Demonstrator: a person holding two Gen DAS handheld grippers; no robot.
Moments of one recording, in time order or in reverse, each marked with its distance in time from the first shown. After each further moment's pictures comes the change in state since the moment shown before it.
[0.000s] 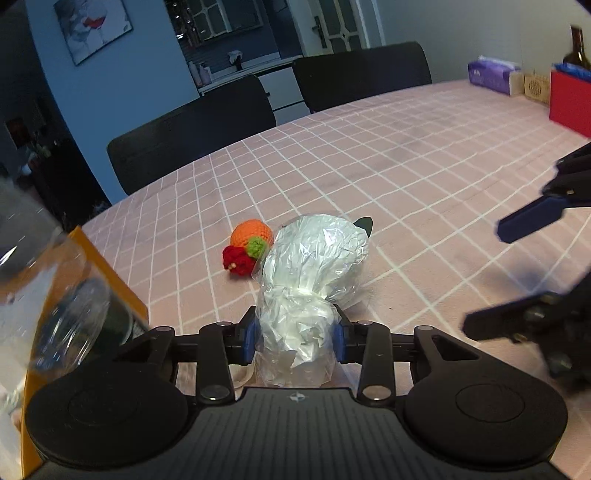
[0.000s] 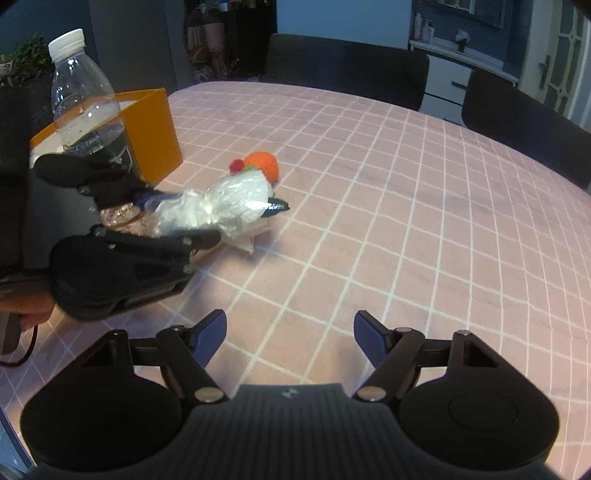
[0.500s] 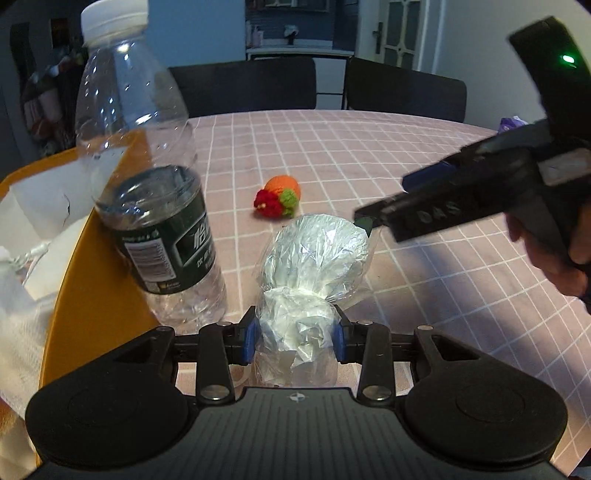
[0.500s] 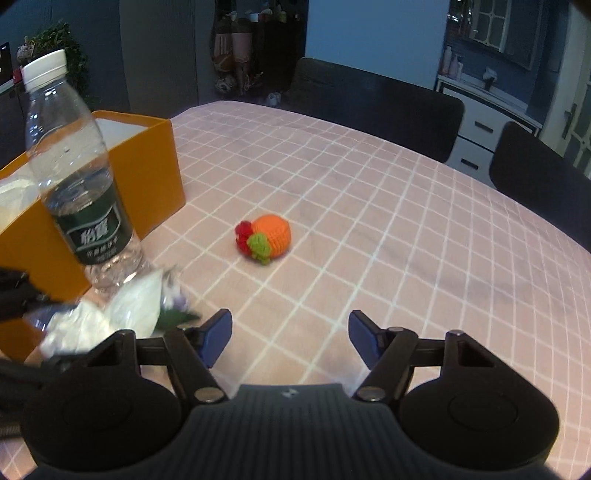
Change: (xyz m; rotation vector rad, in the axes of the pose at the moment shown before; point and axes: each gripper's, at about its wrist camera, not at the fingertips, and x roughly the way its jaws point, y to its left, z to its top) left arm -0.033 0.035 -0.025 -0.314 0.070 -0.066; right arm 0.050 0.009 0.068 -0.113 -0.048 0.012
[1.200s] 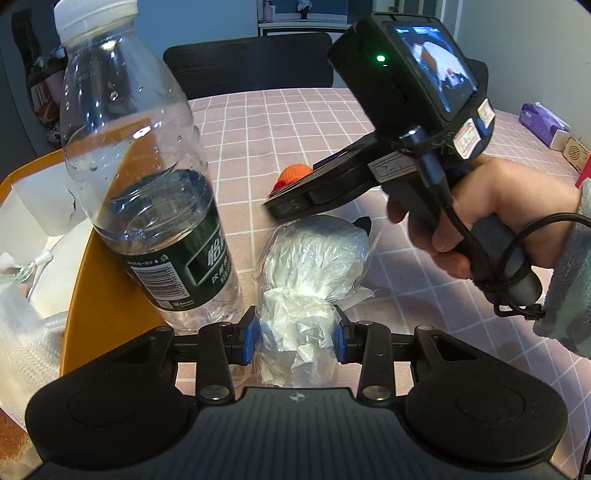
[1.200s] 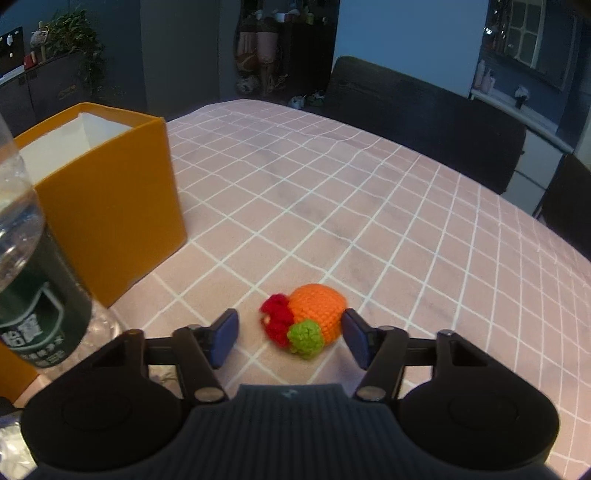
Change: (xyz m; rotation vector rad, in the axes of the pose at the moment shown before) left arm 0.031 0.002 0.034 -0.008 0.095 0.046; right arm 0.088 0.030 0.042 -0.057 -0.017 0.014
